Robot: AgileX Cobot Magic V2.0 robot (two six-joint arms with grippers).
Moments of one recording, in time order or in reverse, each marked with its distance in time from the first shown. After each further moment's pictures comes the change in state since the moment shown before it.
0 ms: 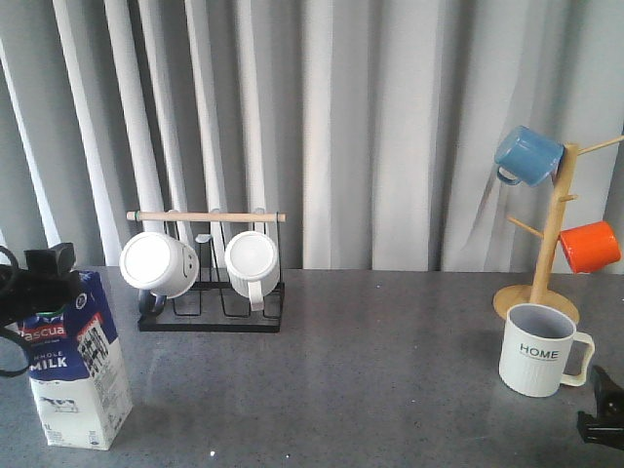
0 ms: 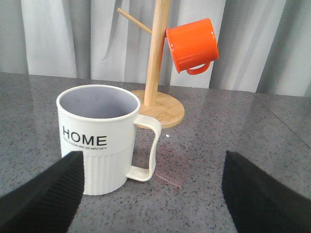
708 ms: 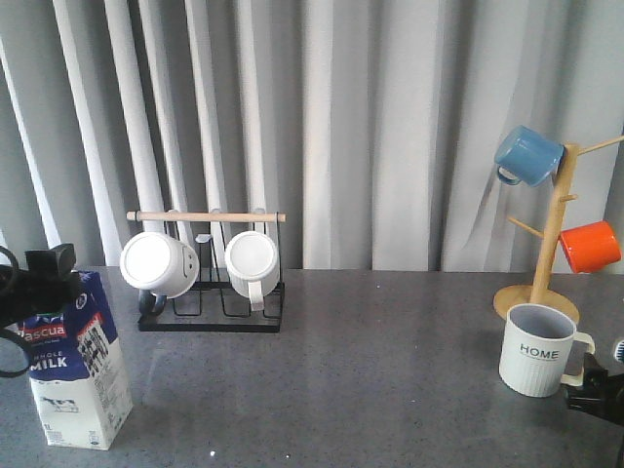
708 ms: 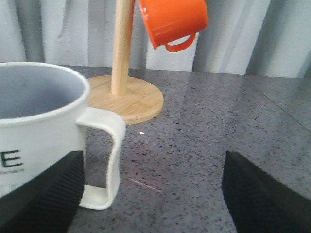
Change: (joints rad) left arm 0.000 0.000 0.000 0.000 0.006 0.000; right arm -0.038 0.330 -0.247 0.081 -0.059 -0.044
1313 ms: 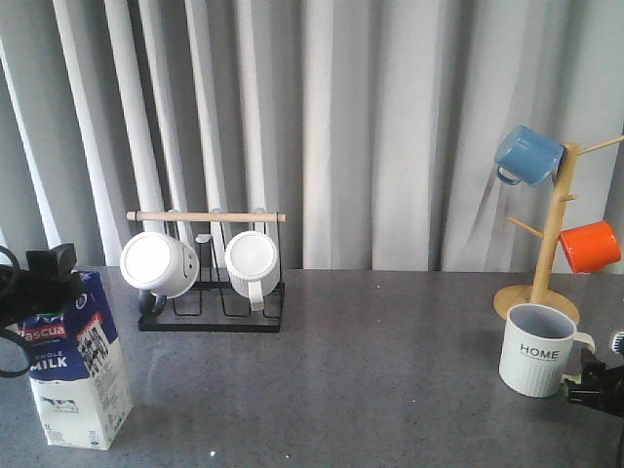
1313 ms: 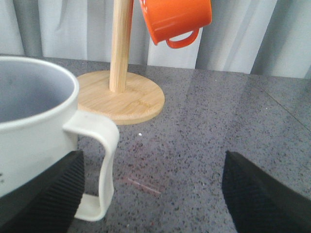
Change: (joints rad) left arm 0.000 0.000 0.000 0.000 0.000 0.000; right arm -0.032 0.034 -0.070 -0.072 0.067 0.014
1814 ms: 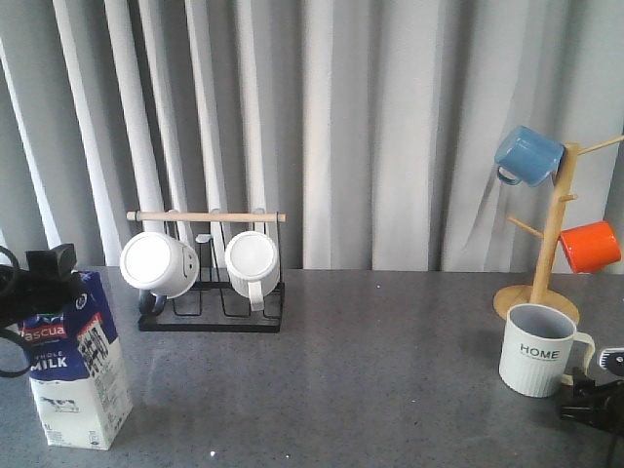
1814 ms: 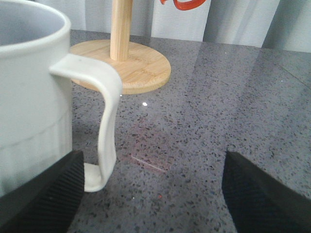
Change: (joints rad) left arm 0.000 0.000 0.000 0.000 0.000 0.000; right arm 0.000 0.100 -0.032 0.000 -0.018 0.002
